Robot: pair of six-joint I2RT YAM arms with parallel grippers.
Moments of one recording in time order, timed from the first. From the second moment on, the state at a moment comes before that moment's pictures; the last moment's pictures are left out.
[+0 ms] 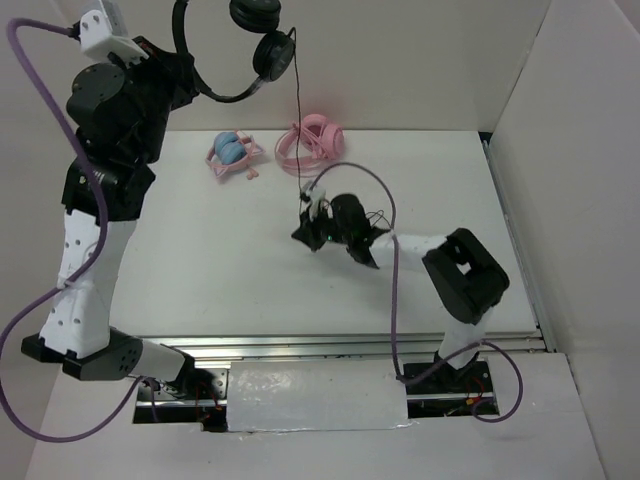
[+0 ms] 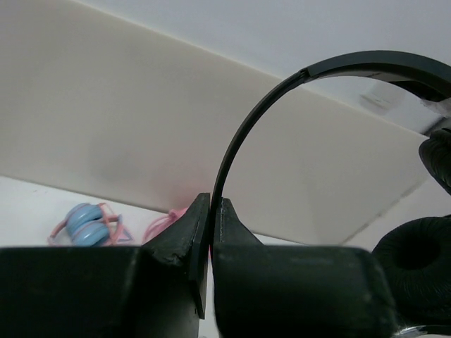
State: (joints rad) left arm -0.35 1.40 2.09 -0.50 -0.31 -0.43; right arm 0.63 1.82 1.02 0.47 -0.40 0.04
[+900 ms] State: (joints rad) left arm -0.47 1.44 1.02 0.12 -0.17 -0.14; right arm 0.91 1.32 1.54 -0.53 0.50 -0.16
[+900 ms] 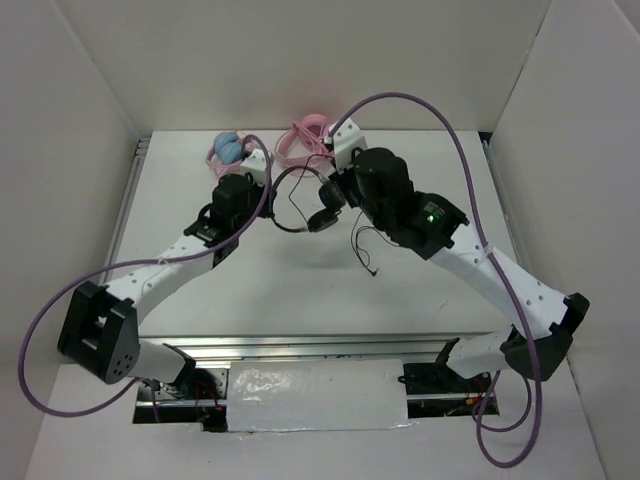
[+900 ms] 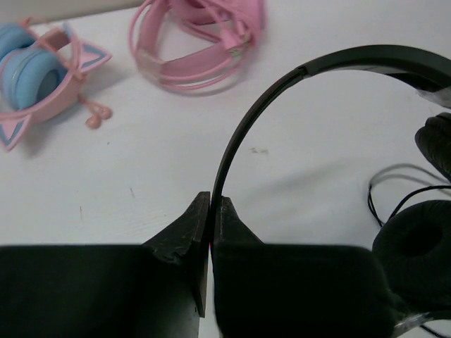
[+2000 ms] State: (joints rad) left arm -0.54 1.05 0.86 0.18 0.28 -0.16; right arm 0.30 1.54 1.06 -0.07 -0.52 -0.08
